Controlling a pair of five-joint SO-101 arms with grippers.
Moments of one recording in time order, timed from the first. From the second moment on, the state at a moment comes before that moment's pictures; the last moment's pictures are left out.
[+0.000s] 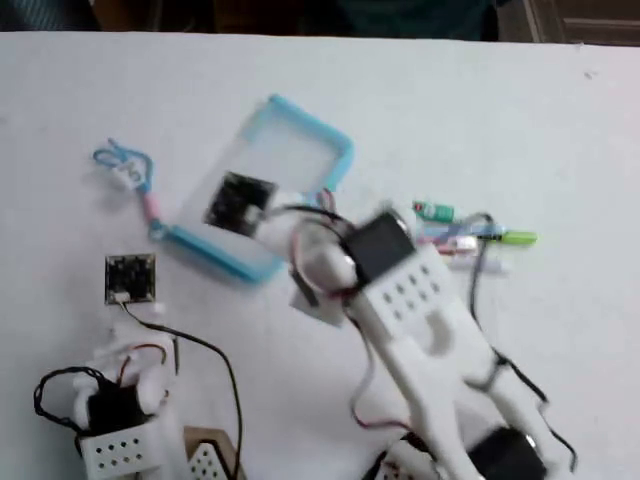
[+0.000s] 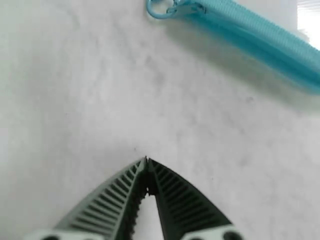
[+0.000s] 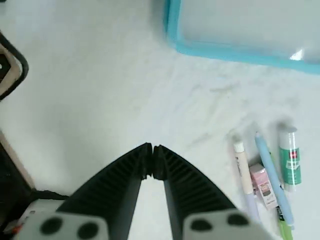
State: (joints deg) left arm -20.0 -103.6 97.6 73.2 -8.8; right arm -36.5 -26.7 11.7 97.0 33.6
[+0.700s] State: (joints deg) left arm -20.0 -103.6 97.6 73.2 -8.8; right arm -33.8 -43.1 44.8 47.8 33.6
